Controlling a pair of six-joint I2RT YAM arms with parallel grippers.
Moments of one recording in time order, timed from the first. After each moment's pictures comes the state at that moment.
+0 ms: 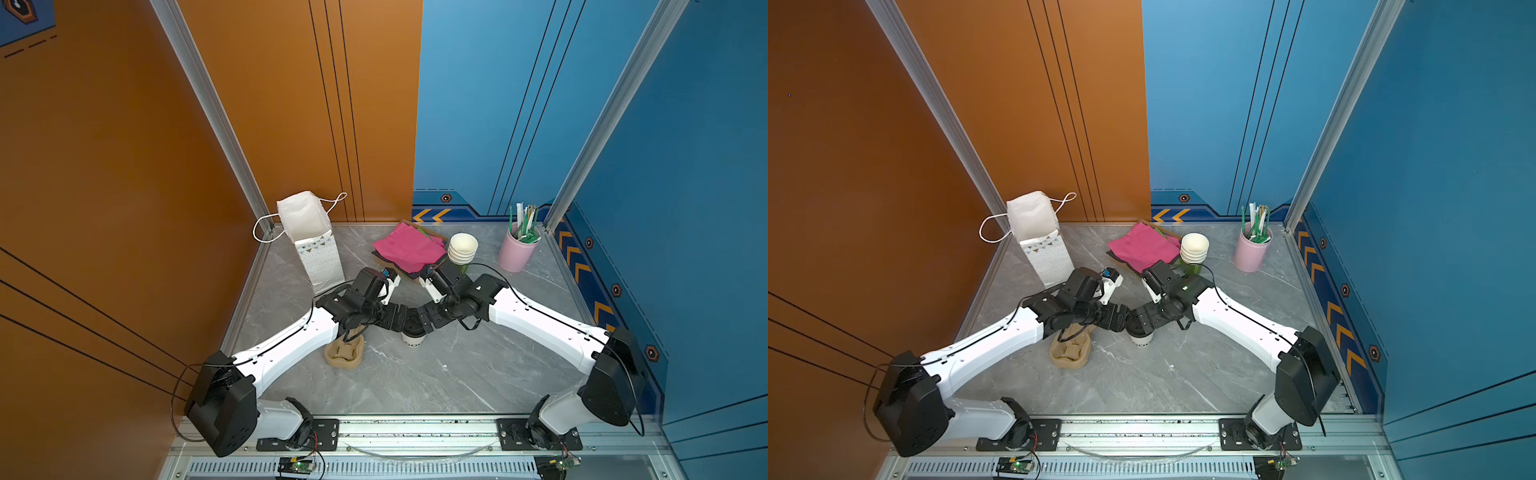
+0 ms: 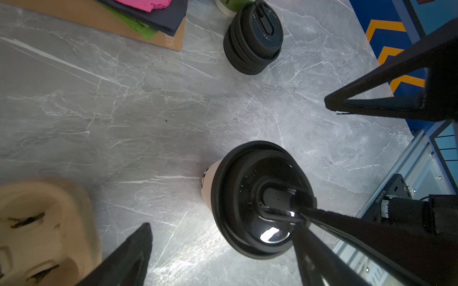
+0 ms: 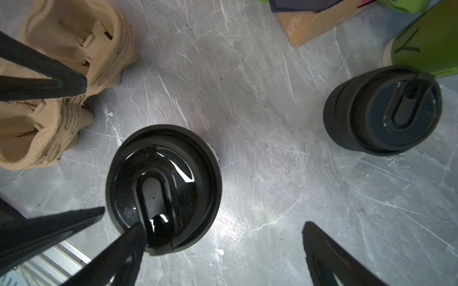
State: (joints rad) left arm -0.65 1.36 0.98 -0.48 0.21 -0.33; right arm 0.77 1.55 1.28 -0.85 0.02 0.24
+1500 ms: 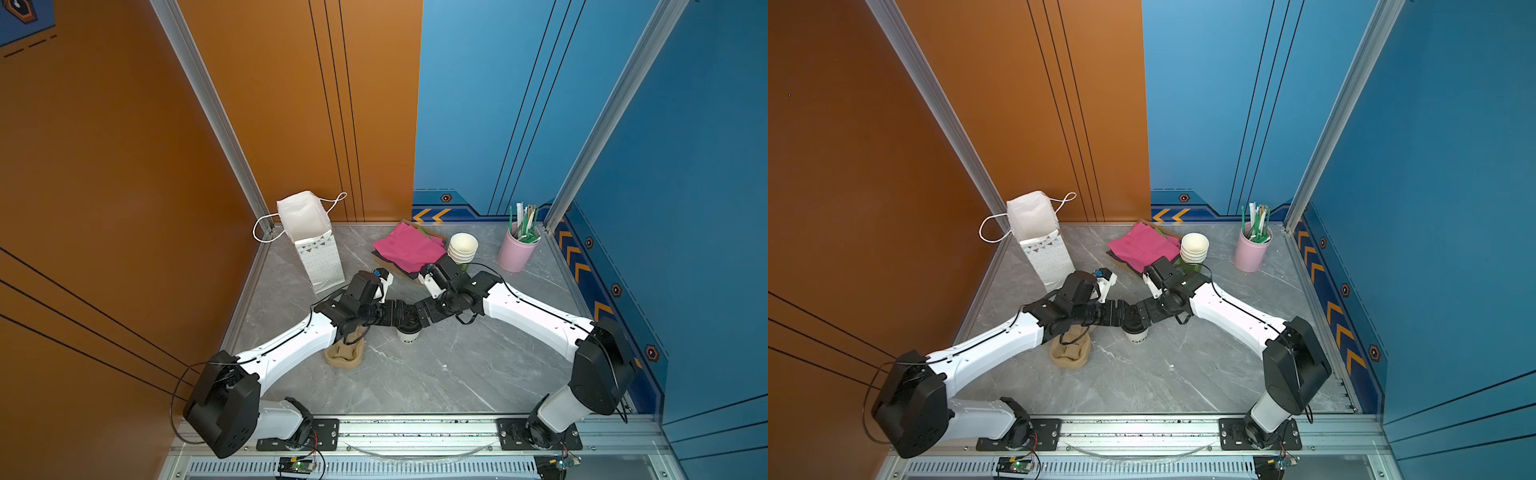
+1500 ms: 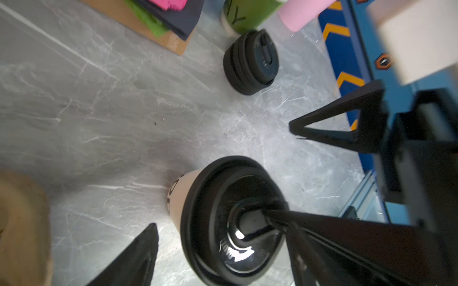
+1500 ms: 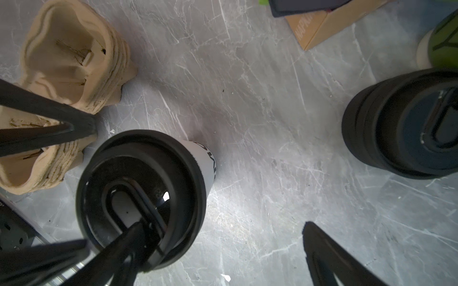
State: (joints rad) left arm -0.60 1.32 0.86 -0.27 0.30 -0.56; right arm 0.71 1.61 1.26 -0.77 -0.07 0.24
